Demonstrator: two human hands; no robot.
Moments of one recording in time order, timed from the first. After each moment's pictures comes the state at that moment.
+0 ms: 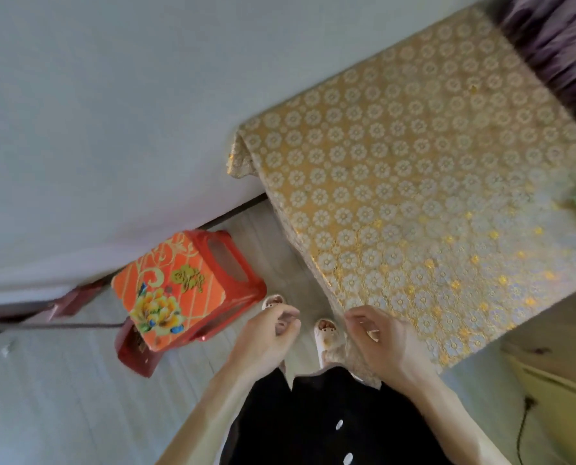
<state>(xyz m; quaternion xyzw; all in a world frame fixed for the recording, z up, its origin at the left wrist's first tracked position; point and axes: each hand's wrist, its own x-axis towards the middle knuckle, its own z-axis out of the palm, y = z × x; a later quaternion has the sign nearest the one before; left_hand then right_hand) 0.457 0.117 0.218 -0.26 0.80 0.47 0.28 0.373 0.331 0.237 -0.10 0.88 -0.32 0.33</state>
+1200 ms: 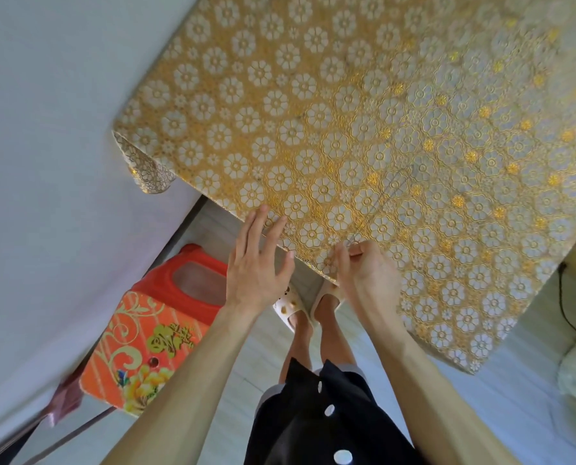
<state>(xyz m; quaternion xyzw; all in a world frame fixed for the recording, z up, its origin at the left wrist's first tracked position) 0.300 0.052 0.013 0.03 0.96 0.24 0.14 0.304 0.236 0.049 0.28 0.91 -0.24 0.19</state>
